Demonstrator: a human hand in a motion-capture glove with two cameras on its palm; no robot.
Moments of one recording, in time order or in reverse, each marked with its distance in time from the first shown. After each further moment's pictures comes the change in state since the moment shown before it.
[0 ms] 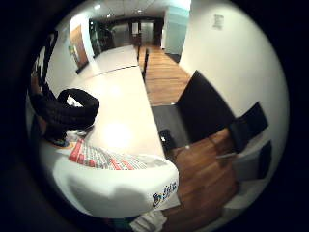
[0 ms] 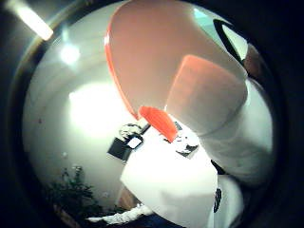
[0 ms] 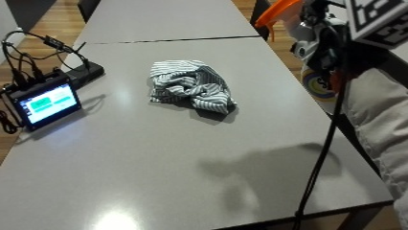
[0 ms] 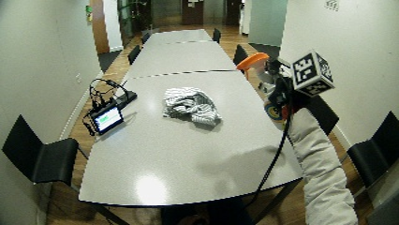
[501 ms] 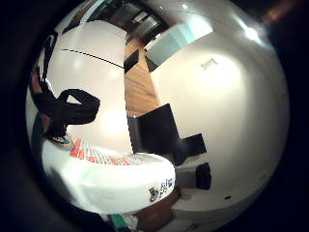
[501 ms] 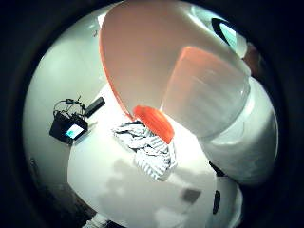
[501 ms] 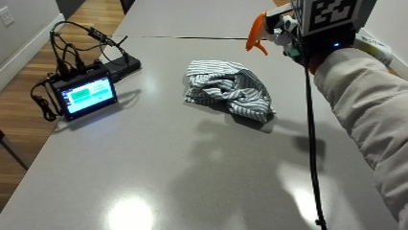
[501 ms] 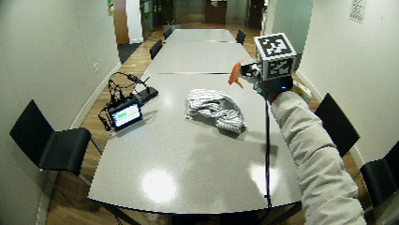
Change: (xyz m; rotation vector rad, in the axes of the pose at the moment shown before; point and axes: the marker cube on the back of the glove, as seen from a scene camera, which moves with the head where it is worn) arm -0.020 -0.038 0.025 -0.139 0.688 -0.144
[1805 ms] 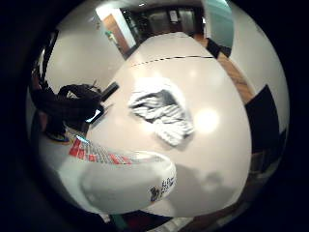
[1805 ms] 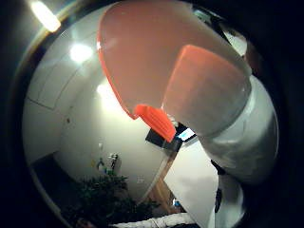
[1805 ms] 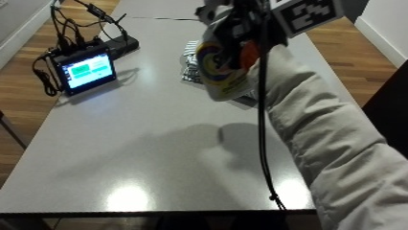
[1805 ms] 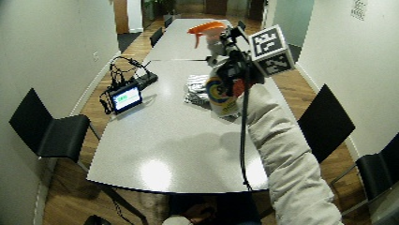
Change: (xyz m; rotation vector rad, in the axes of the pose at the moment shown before) arm -0.102 -0.007 -0.084 0.117 -1.154 0.112
